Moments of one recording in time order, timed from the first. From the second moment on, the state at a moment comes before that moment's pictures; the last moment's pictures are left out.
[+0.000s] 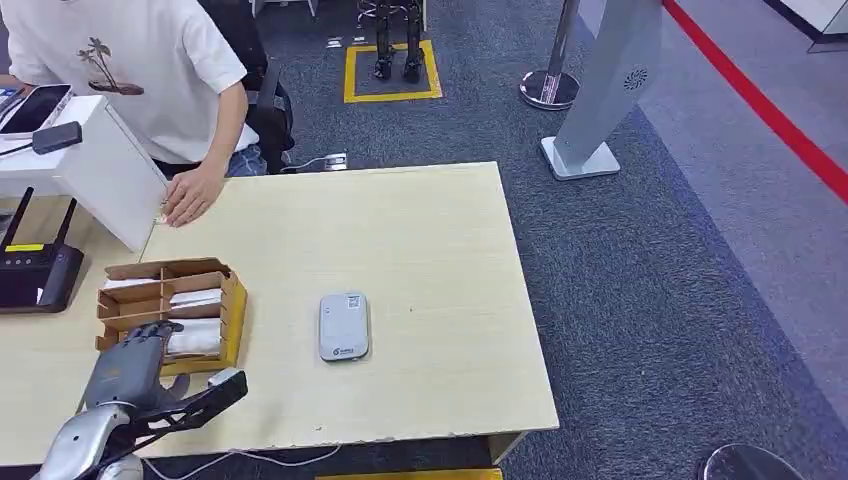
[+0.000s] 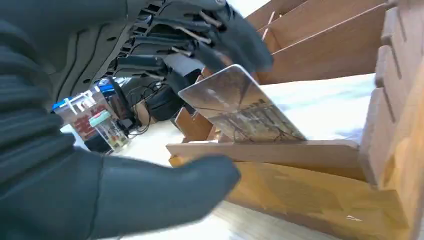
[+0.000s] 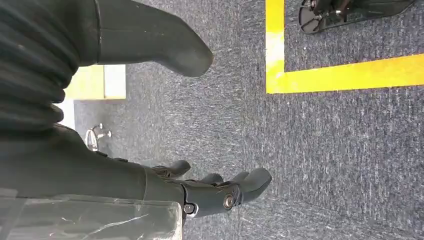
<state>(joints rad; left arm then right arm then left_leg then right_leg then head) 0.03 0.06 0.11 -1.72 -1.38 -0.36 0.07 -0.10 0.11 -1.19 -0.28 1.32 -0.02 0.04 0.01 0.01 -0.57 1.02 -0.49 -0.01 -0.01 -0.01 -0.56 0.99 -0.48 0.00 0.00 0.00</state>
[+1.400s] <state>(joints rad) -0.13 0.12 0.14 -1.72 -1.32 -0.32 0.08 -0.10 0.11 -1.19 -0.28 1.33 -0.01 0.04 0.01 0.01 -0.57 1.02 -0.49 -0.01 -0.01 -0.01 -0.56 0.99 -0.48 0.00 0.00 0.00</state>
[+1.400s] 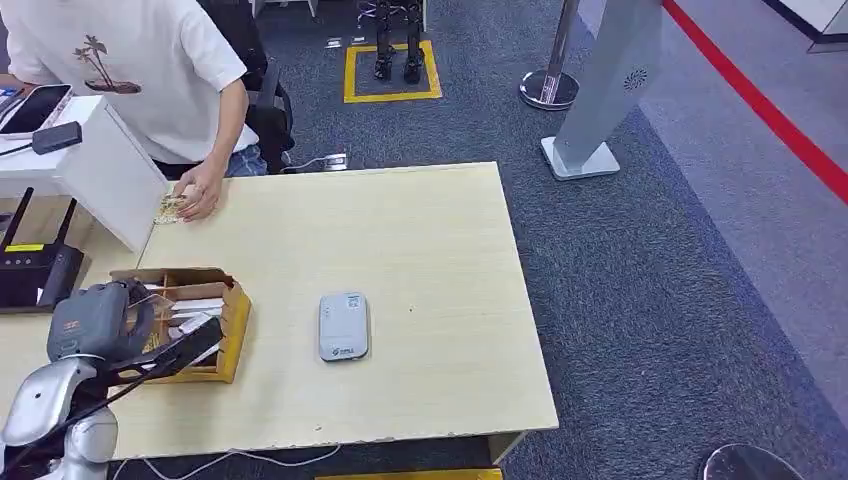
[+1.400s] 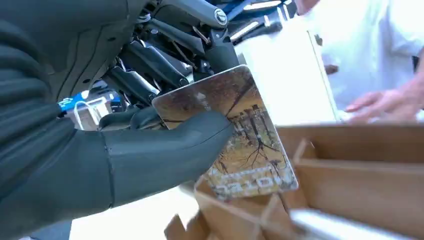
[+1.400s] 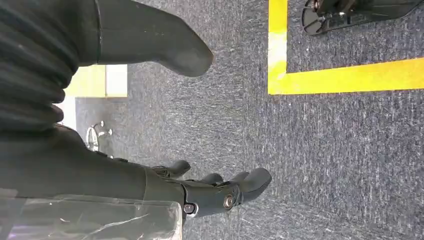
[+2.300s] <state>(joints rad) -0.35 0.22 0.31 -1.56 -1.28 -0.42 0.07 -0.10 0.11 -1.15 -0.27 1.39 0.01 0.03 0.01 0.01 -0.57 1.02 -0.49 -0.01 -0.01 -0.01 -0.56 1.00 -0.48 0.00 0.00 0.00</state>
